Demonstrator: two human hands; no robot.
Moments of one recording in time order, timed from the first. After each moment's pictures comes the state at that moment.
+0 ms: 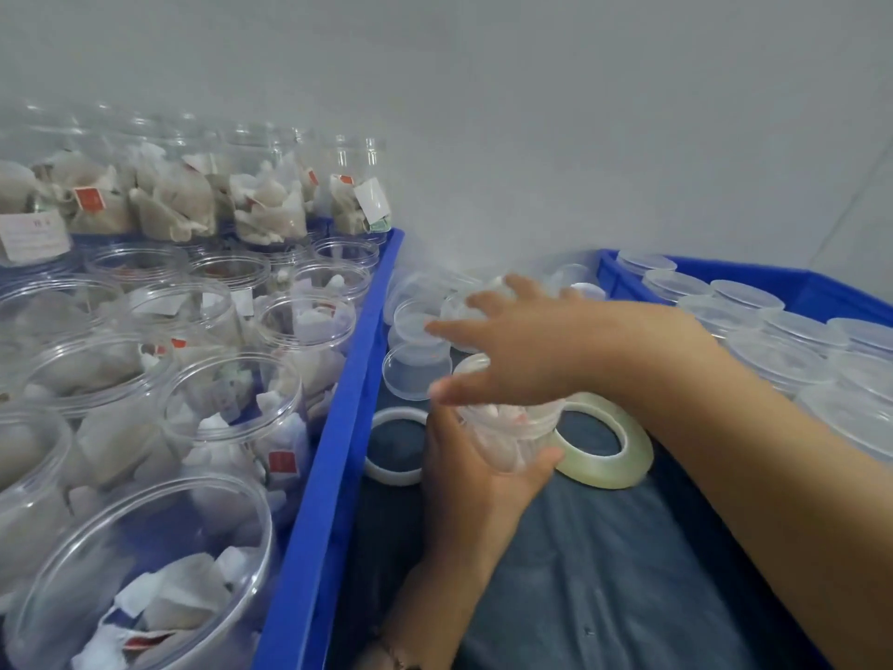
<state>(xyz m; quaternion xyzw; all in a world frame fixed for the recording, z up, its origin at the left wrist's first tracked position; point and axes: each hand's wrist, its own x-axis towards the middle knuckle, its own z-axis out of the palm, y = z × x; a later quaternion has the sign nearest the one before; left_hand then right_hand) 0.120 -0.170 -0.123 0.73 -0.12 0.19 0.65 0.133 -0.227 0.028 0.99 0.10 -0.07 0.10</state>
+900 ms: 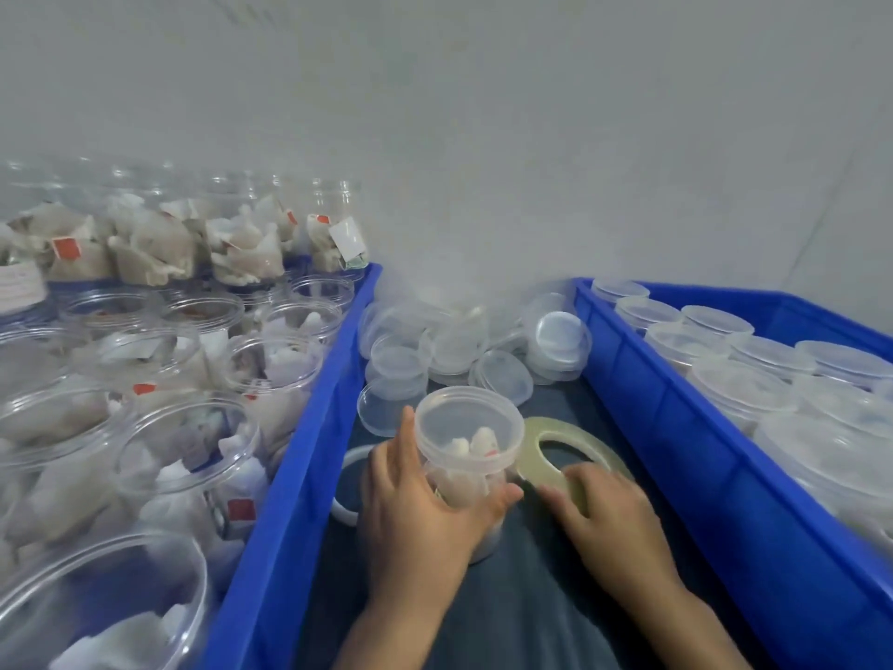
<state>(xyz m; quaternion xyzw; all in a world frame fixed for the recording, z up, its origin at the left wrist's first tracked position) 0.119 -0.161 -0.125 0.85 -0.05 0.24 0.47 0.094 -0.340 -0.133 0.96 -0.11 0.20 -0.16</state>
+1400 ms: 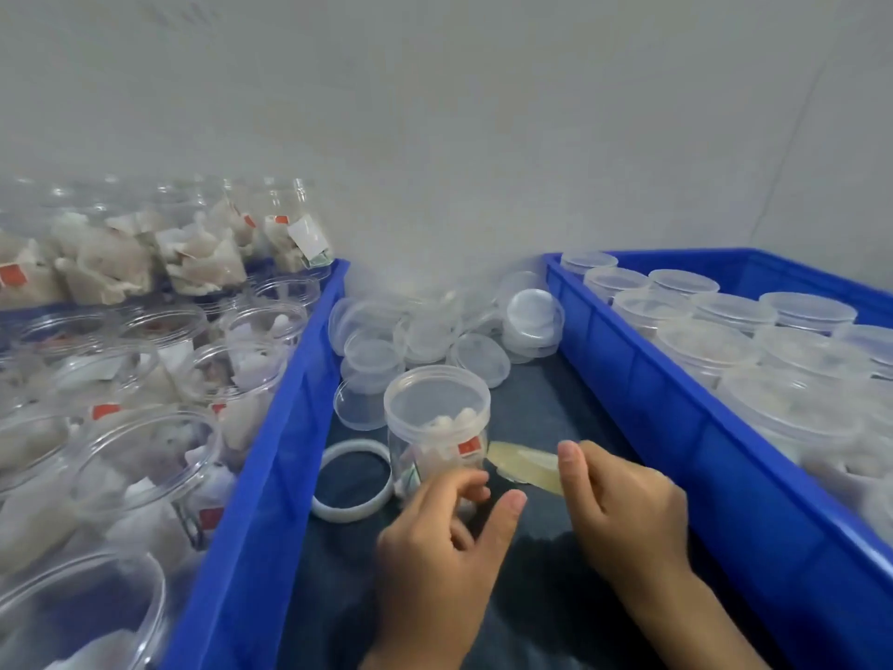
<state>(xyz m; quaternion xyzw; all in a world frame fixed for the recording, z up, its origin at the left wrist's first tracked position) 0.086 -0.173 -0.128 0.77 -0.23 0.30 0.52 0.060 -0.321 -0.110 0.89 -0.08 0.43 -0.15</state>
